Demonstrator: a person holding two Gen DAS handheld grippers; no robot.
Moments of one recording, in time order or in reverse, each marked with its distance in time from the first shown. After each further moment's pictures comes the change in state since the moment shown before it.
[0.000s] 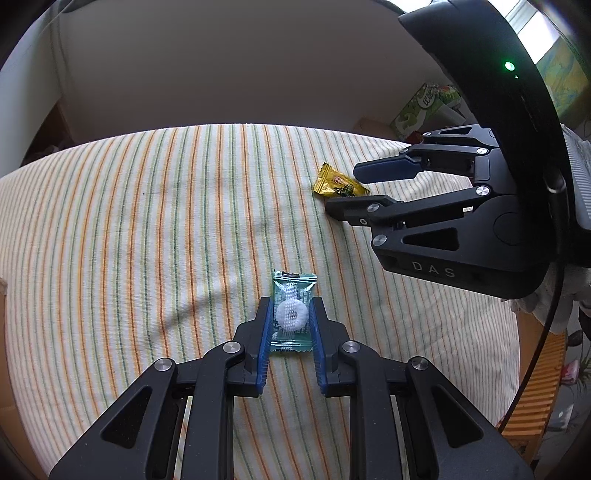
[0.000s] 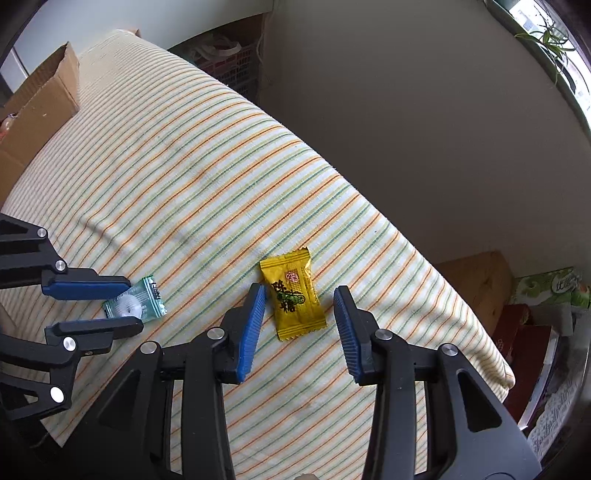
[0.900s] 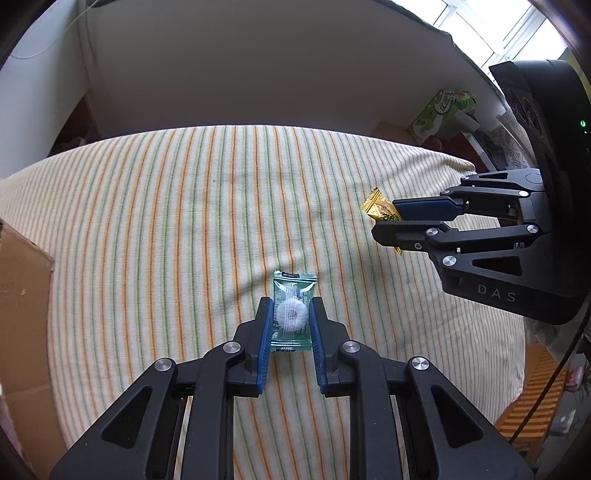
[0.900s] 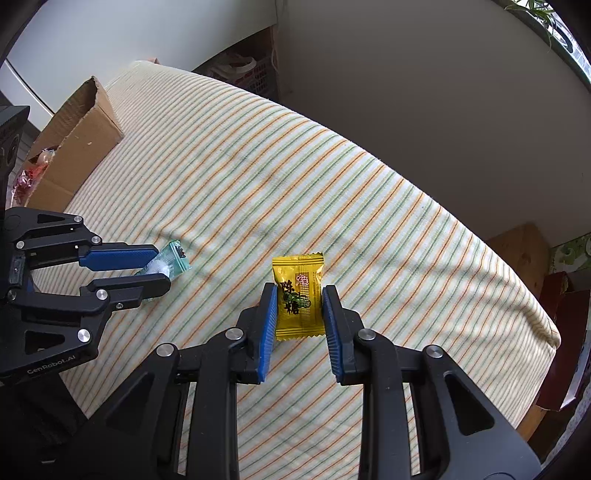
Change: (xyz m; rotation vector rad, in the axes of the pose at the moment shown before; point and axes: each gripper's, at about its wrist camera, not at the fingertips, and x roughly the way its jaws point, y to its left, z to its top) left arm -0.044 0.035 -0.012 -0.030 0.001 0.062; right arm -0.048 0.032 -0.014 0.143 -0.046 0.132
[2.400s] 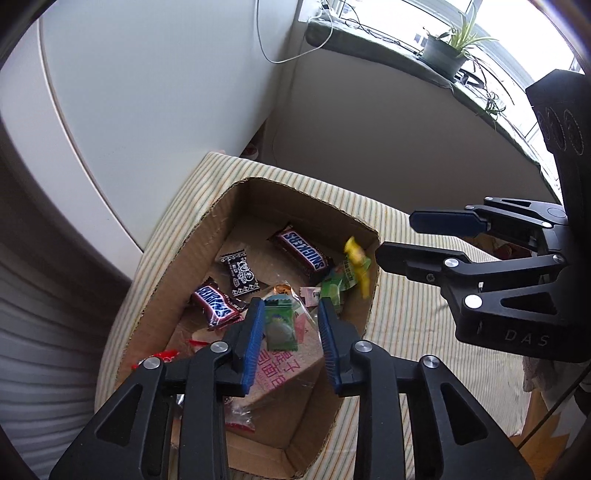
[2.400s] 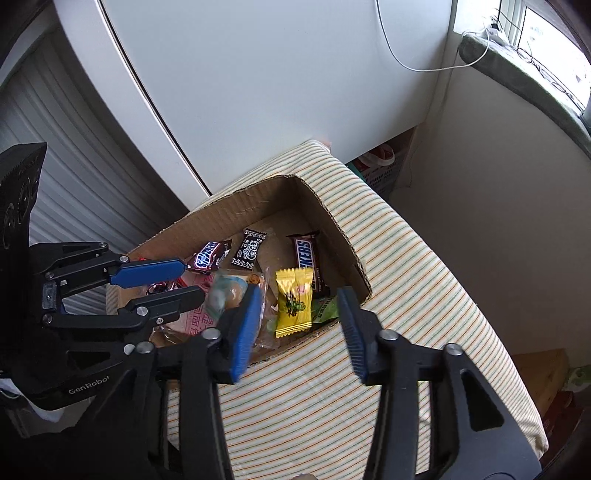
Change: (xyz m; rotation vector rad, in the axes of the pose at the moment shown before) left arm -0.177 0.181 -0.069 -0.350 -0.208 0.238; right arm -0.049 0.243 0.136 -0.268 -0.165 0.160
